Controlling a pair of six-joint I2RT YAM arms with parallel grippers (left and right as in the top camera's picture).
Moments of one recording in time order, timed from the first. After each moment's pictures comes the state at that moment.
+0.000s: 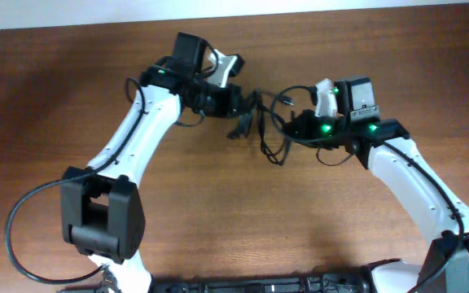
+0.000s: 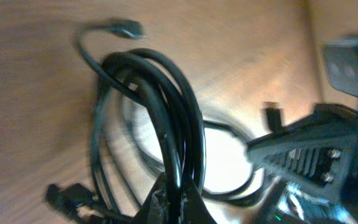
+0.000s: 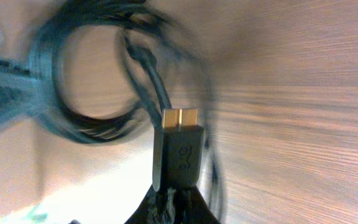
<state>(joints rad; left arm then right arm) -0.32 1.91 1.59 -0.79 0.70 -0.12 0.16 1.49 0.98 -0.49 -0.56 0.52</state>
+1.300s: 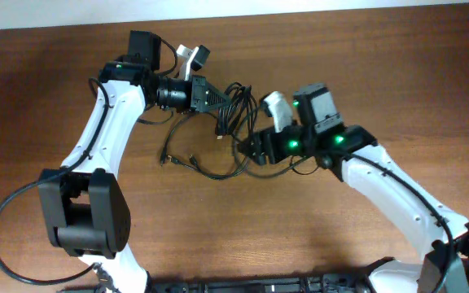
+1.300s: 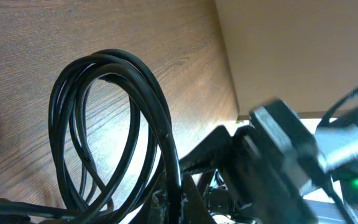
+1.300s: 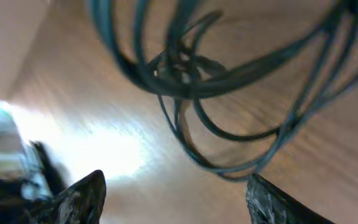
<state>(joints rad) -0.14 1.91 1.59 -0.89 1.09 -0.01 0.44 1.49 1.00 -0.38 -0.58 0.14</state>
